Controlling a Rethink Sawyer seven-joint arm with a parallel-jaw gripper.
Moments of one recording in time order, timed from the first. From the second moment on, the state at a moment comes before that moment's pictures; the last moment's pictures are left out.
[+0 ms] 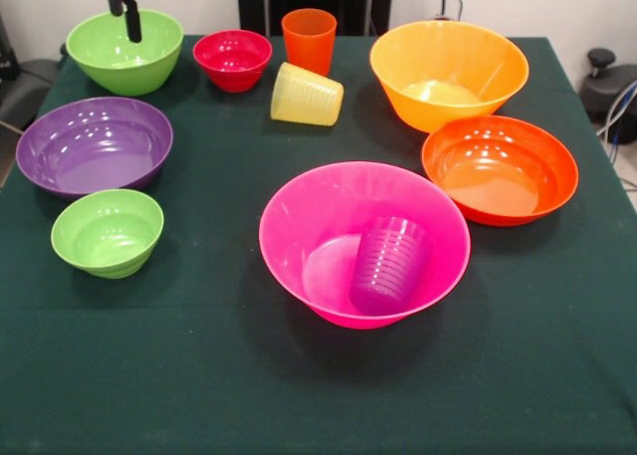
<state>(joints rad) -0.56 -0.73 -0.13 1.78 -0.07 0.54 2.20</state>
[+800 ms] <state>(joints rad) -0.57 -0.67 -0.13 1.79 -0.07 0.44 2.20</state>
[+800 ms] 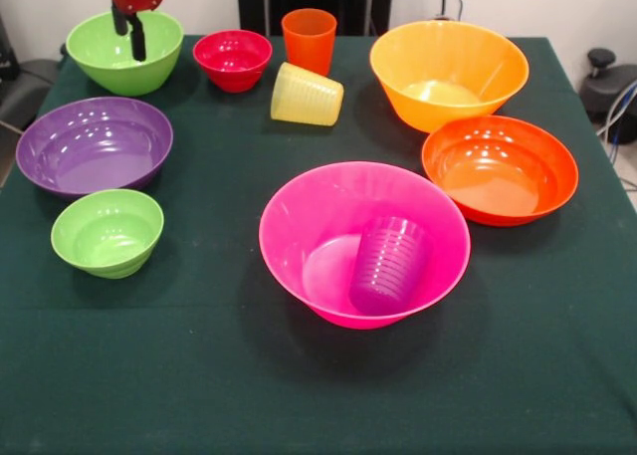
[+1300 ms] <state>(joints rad) -0.57 -0.63 -0.13 1.79 -0.07 0.44 2.20</state>
